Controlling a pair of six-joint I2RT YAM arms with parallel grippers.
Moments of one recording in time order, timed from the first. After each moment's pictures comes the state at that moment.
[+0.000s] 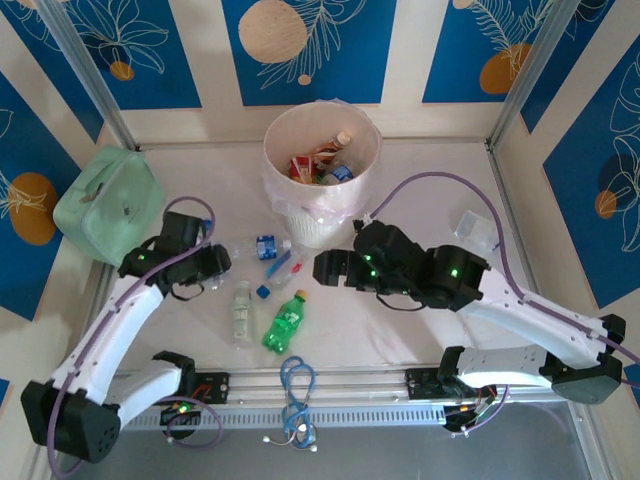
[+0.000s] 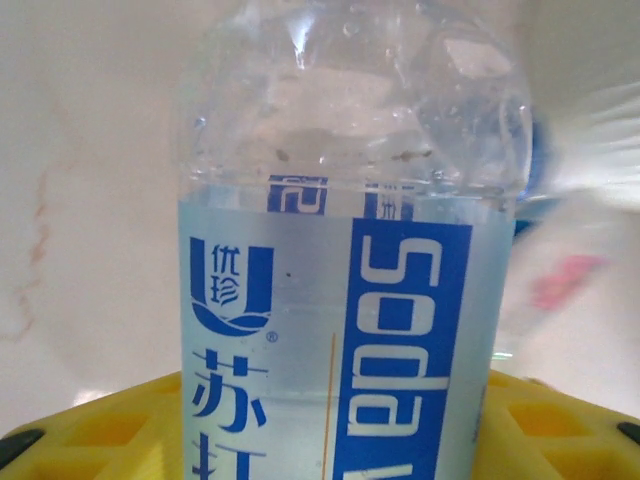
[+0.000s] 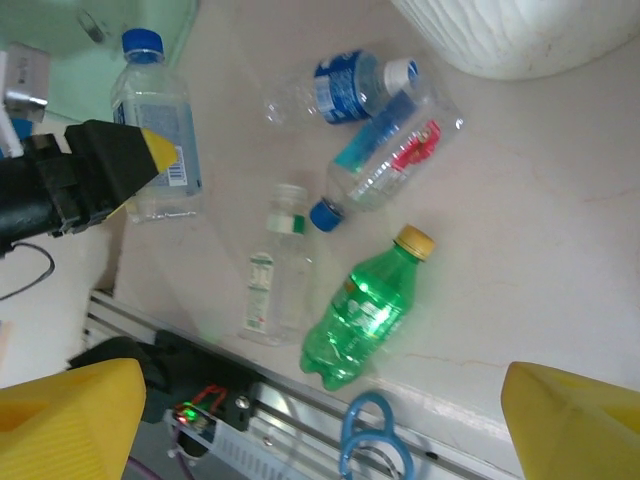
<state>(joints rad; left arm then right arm) -0.30 0.98 0.94 -0.93 0.04 -0.59 1.08 1.09 1.29 -0.94 0.14 1.00</state>
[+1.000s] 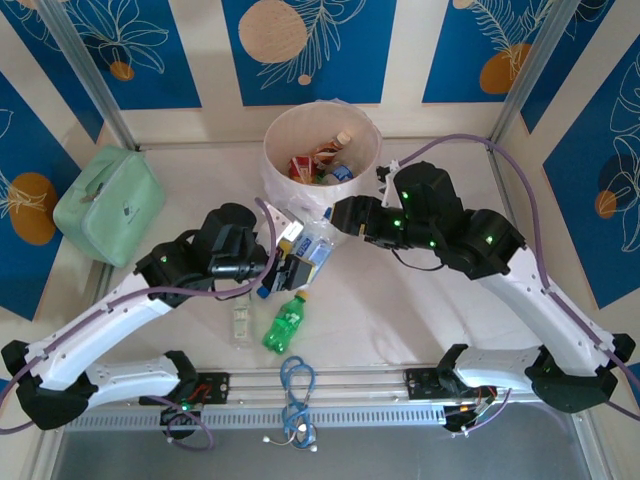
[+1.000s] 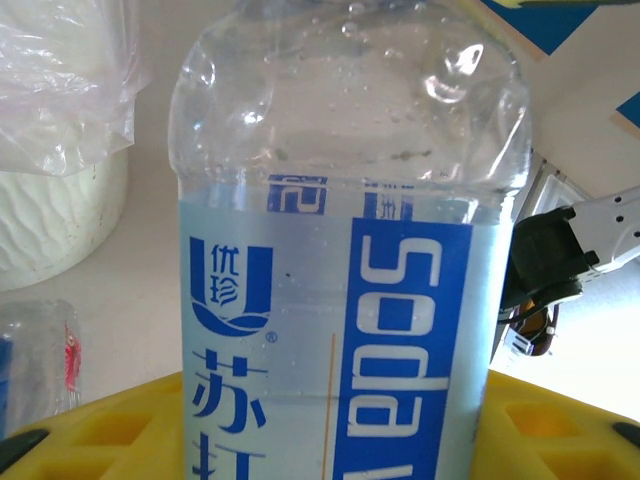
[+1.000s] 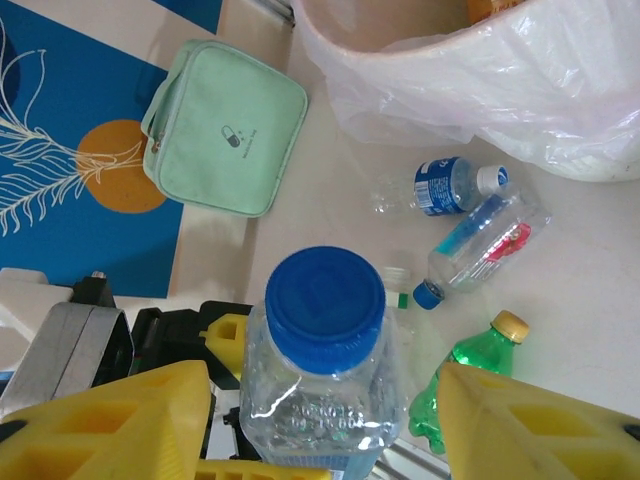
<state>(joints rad) -0.91 1.07 1.23 -0.74 0.24 -0.25 0.82 1.17 1.57 -0.96 -0.11 0.93</state>
